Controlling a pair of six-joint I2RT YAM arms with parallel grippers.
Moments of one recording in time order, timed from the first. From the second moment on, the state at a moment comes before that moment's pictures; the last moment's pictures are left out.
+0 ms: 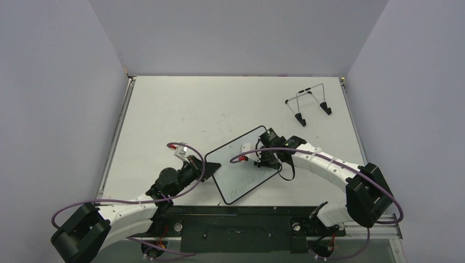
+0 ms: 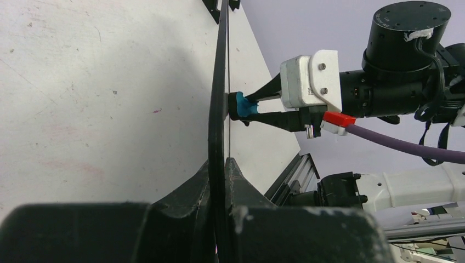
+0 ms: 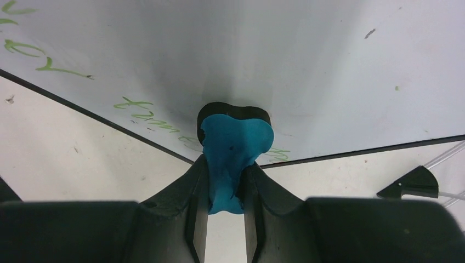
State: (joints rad) left arm -0.75 0.94 0.04 0.86 0.05 -0.97; right arm 0.68 1.40 0.90 -0.68 -0.03 -0.80
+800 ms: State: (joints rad) left arm -0.75 0.95 0.04 0.87 0.07 -0.98; right arm 0.53 1.38 0.89 -0.55 0.06 -0.67
